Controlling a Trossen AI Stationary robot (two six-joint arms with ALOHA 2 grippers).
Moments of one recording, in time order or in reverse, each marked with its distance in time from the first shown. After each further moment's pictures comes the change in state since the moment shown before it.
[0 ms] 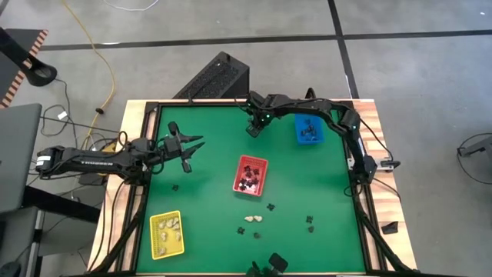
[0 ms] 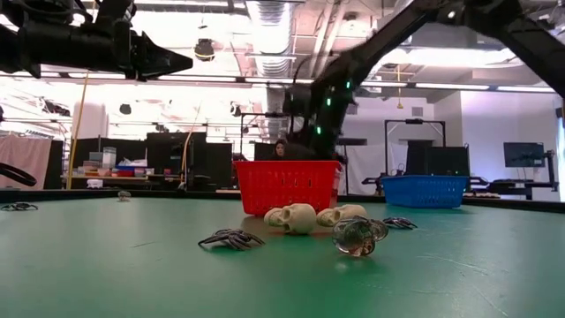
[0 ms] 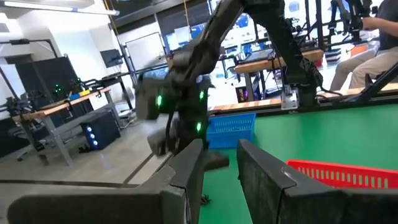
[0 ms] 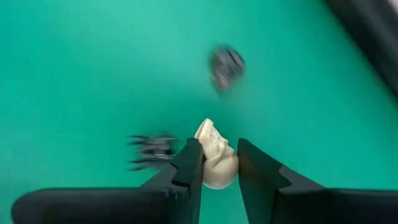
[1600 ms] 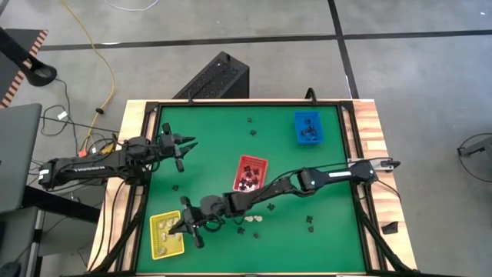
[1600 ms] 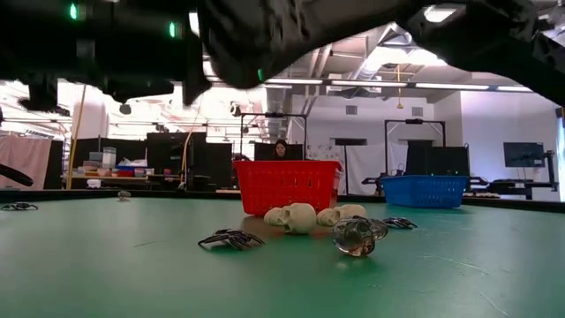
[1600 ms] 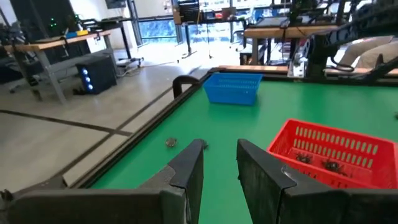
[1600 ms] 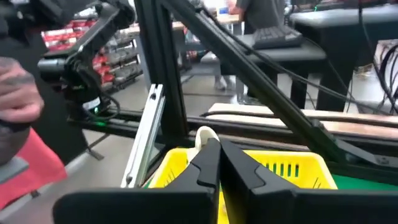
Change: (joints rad) left arm 0.082 -0.277 0.001 -0.460 0.024 -0.198; right arm 0.772 0.642 0.753 1.037 -0.206 -0.023
